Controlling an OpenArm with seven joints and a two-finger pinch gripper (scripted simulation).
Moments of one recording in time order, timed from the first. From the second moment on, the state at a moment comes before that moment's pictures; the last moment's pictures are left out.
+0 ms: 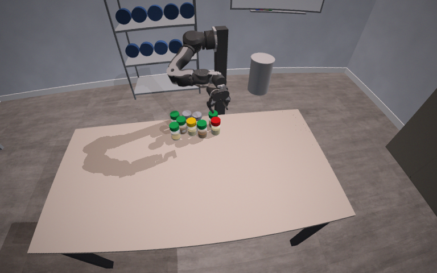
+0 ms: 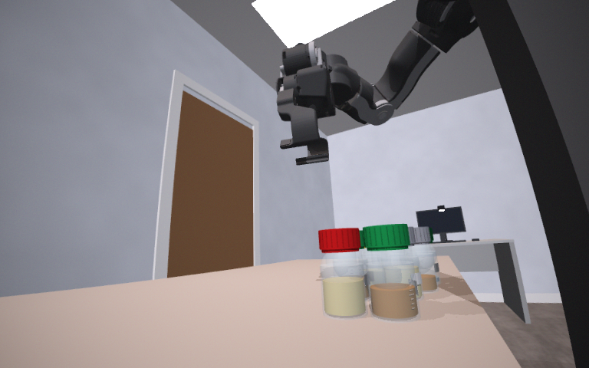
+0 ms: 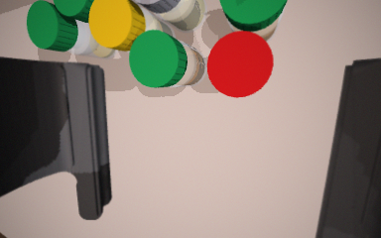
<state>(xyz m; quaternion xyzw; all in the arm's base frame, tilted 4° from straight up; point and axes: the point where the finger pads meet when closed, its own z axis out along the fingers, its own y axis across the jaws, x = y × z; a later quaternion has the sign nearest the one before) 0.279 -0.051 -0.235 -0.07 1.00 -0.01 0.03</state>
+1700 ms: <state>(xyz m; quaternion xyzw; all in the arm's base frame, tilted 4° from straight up) 0.285 -0.055 -0.367 -0.07 1.00 -0.02 0.03</state>
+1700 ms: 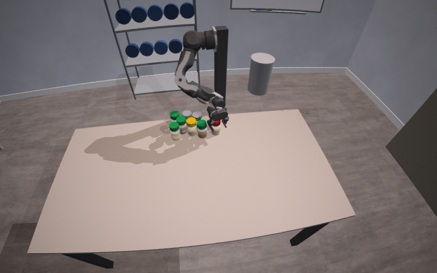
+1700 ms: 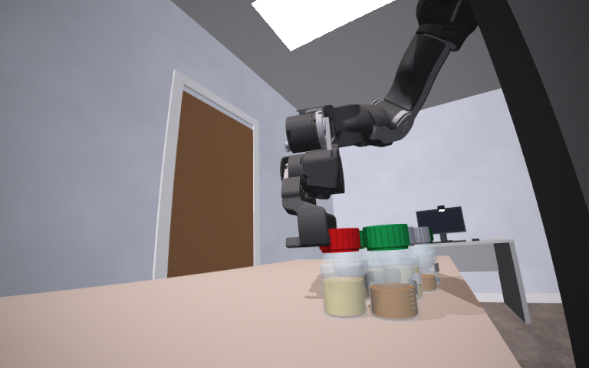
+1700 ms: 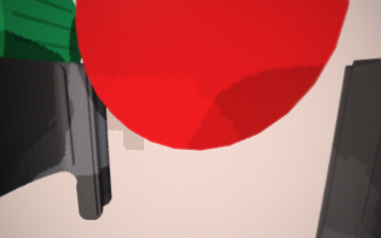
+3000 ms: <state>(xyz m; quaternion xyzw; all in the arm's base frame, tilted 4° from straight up) 0.273 -0.055 -0.395 -0.08 1.00 -0.01 0.03</state>
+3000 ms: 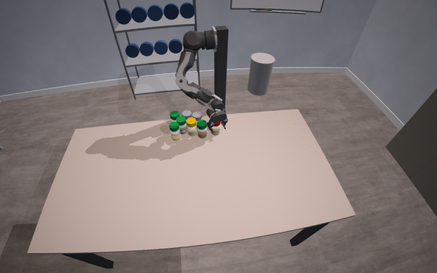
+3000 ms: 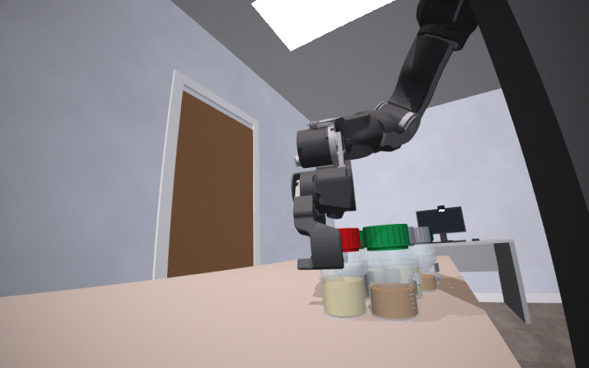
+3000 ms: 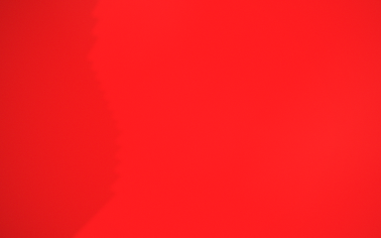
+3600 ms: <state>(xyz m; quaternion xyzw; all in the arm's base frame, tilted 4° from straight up) 0.259 -0.057 -0.397 -0.08 1.00 -0.01 0.03</state>
